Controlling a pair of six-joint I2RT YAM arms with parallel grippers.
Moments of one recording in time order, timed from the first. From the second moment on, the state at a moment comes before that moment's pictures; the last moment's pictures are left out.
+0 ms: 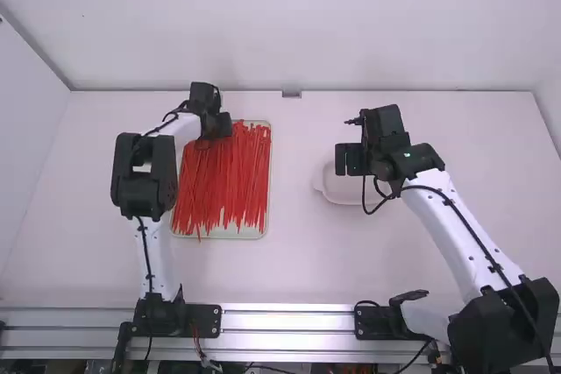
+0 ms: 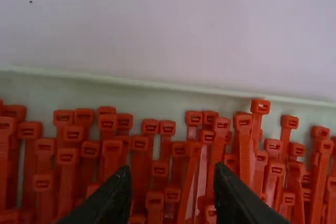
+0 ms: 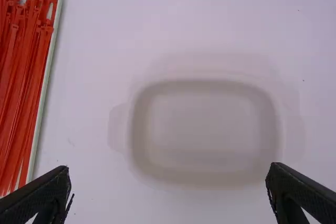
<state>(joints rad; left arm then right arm) -0.02 2.21 1.54 -0.32 0.11 -0.22 0.31 1.36 1.13 -0.76 0.02 0.18</state>
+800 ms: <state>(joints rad) -0.02 2.21 1.54 -0.33 0.09 -0.21 0.31 1.36 1.13 -0.77 0.02 0.18</state>
